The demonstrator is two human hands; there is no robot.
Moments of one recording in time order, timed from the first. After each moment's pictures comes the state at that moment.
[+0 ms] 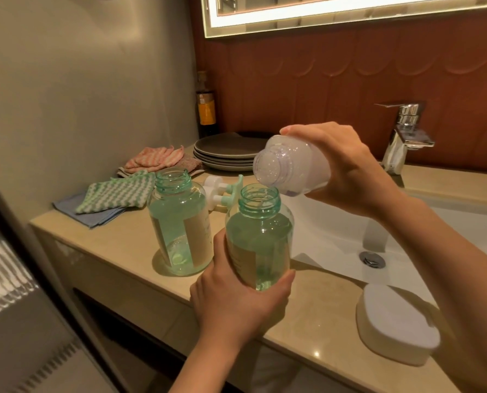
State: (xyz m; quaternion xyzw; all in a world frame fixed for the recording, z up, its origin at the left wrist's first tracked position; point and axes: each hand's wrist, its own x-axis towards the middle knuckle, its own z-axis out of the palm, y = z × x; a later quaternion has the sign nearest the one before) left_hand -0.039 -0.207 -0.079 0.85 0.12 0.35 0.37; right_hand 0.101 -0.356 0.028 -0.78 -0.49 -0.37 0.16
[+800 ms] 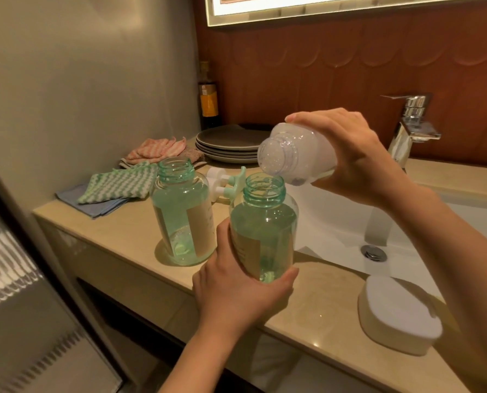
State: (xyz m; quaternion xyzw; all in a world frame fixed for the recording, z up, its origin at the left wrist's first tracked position) left_hand -0.045 -0.205 -0.067 0.89 0.14 0.21 0.38; right_hand 0.103 -0.359 0.030 -0.77 -0.49 -0.37 0.14
